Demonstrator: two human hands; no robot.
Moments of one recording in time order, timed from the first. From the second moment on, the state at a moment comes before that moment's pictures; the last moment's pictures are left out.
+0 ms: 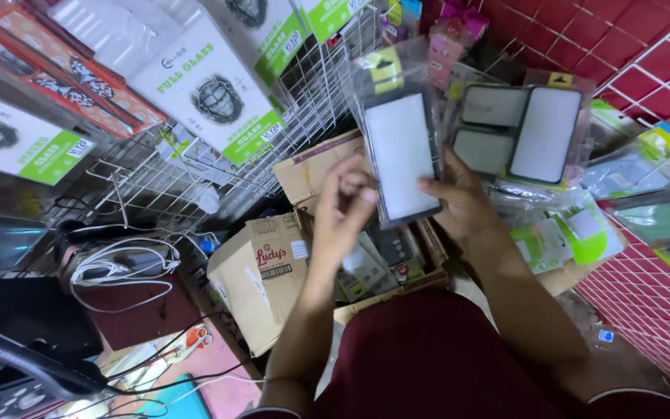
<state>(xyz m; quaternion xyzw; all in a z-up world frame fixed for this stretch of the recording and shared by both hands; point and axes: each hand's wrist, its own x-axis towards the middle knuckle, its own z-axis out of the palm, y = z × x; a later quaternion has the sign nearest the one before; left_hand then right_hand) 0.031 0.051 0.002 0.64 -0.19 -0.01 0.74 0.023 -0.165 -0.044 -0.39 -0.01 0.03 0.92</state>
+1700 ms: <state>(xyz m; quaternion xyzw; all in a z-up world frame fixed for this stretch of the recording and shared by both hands) -0.019 0.014 0.050 0.79 -0.36 0.33 0.38 0.027 -0.172 0.033 -0.10 -0.09 0.07 0.99</state>
